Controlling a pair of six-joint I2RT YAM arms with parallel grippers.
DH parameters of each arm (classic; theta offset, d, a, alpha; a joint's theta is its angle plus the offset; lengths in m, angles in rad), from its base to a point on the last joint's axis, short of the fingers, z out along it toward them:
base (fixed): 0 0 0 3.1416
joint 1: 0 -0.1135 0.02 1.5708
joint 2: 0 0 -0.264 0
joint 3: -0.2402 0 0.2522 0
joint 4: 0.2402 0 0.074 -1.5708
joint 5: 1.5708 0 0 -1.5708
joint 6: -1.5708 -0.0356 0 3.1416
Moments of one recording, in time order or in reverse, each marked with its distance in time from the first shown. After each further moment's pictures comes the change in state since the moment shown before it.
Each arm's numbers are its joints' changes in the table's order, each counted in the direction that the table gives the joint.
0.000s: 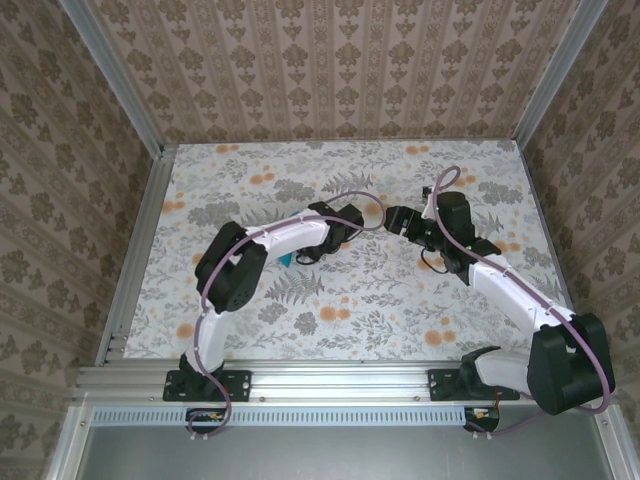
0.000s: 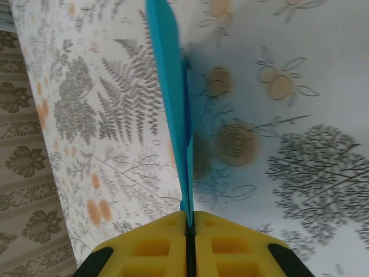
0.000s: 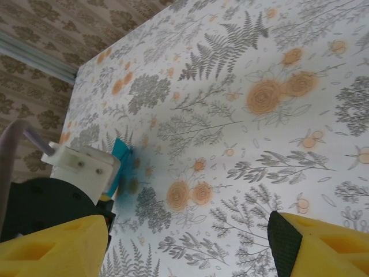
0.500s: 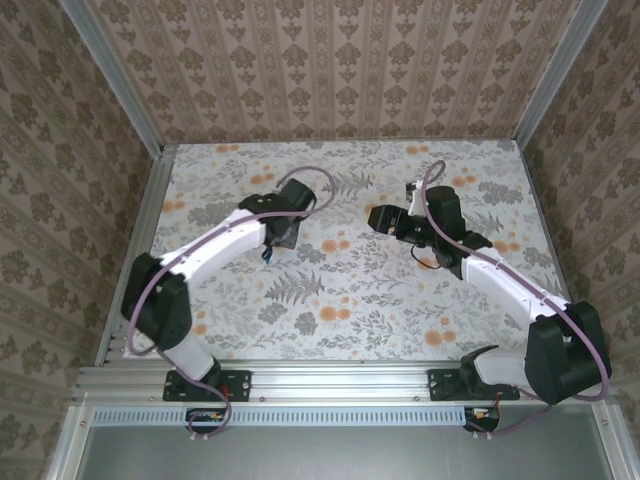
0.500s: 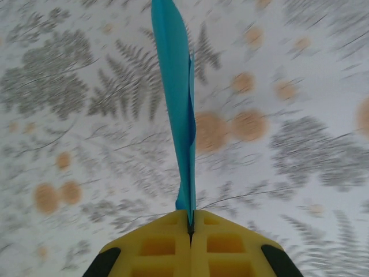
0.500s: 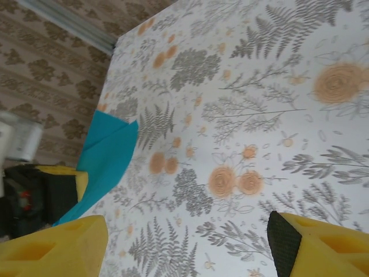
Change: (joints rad) left arm -0.151 -0.438 0.251 -0.151 0.264 -0.031; right arm -0.057 0.050 -0.055 -0.018 -0.100 0.009
